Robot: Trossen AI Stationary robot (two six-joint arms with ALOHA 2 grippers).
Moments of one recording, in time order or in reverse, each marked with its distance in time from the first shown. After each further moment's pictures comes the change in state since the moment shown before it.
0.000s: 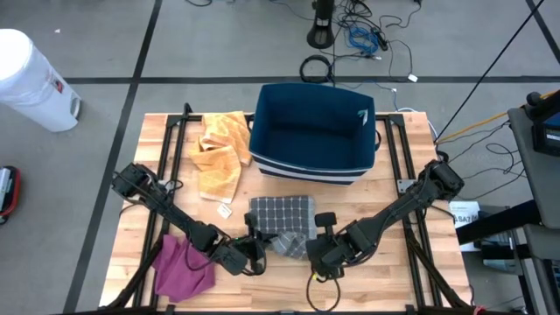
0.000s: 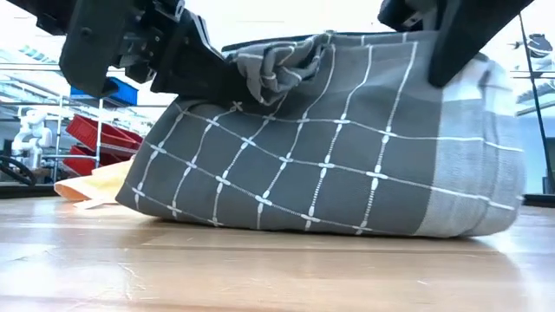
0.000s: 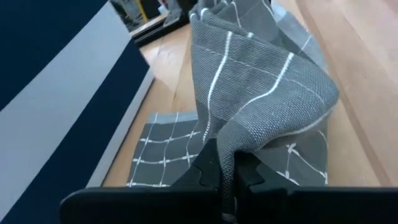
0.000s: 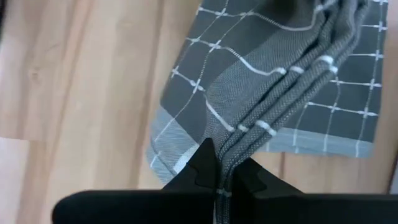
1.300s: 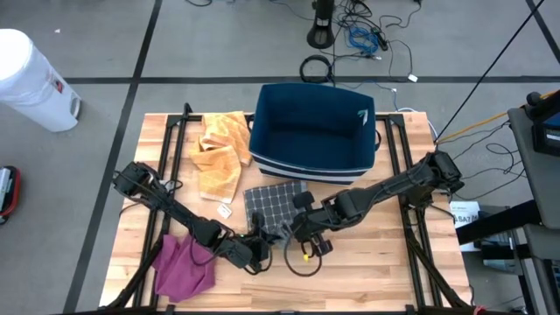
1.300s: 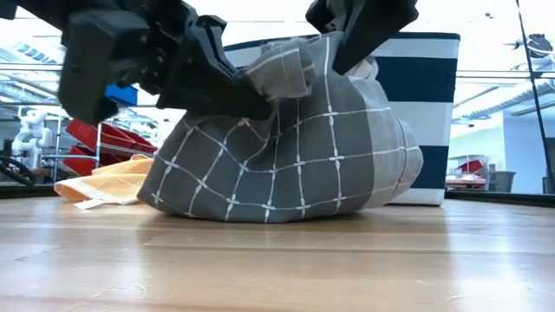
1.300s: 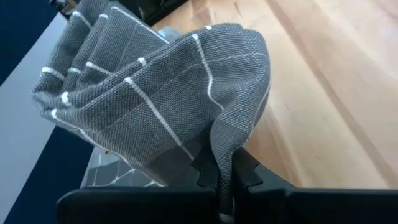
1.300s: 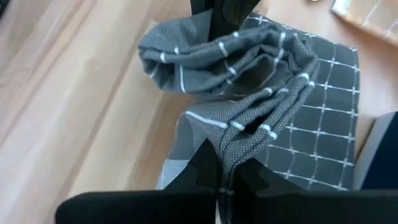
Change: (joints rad) left arm 0.052 0.001 -0.001 -0.008 0.173 0.176; right arm -0.218 -0.047 0.000 0.166 -0.130 -0.492
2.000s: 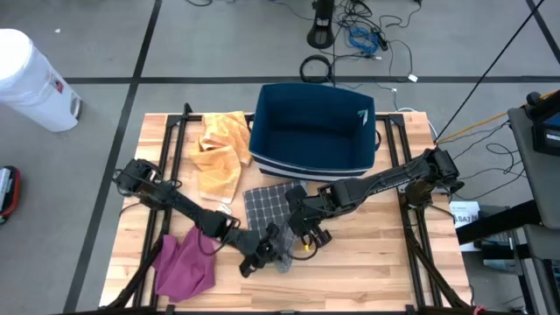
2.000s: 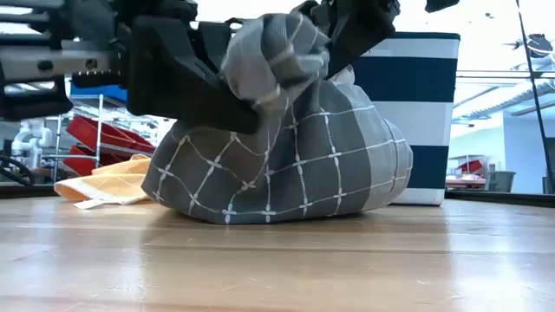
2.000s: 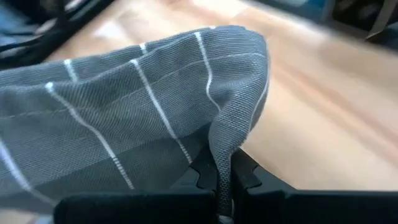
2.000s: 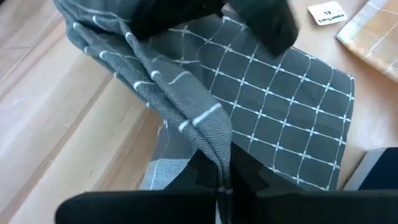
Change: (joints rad) left arm 0.107 0.000 0.000 0.003 0.641 0.223; right arm -0.093 0.000 0.000 0.030 -0.118 -0.219
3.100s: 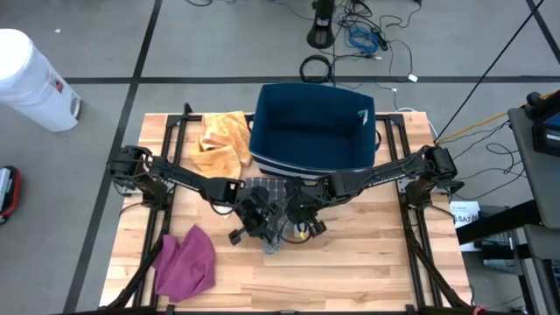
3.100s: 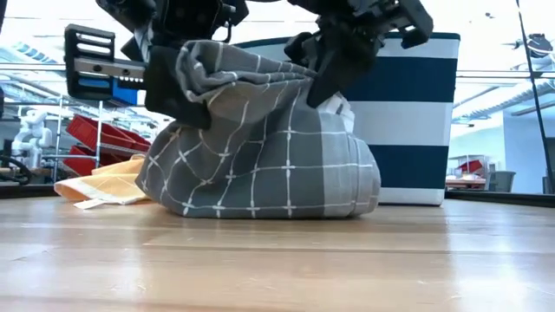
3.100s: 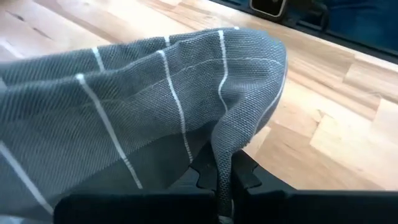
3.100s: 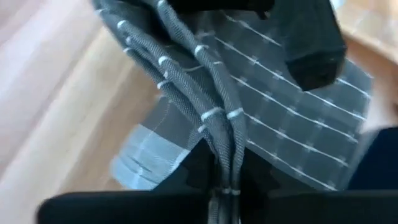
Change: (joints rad) left arm 0.335 -0.126 0.000 -0.348 0.587 0.233; right arm -0.088 0.000 -0.077 0.093 -0.002 -0.007
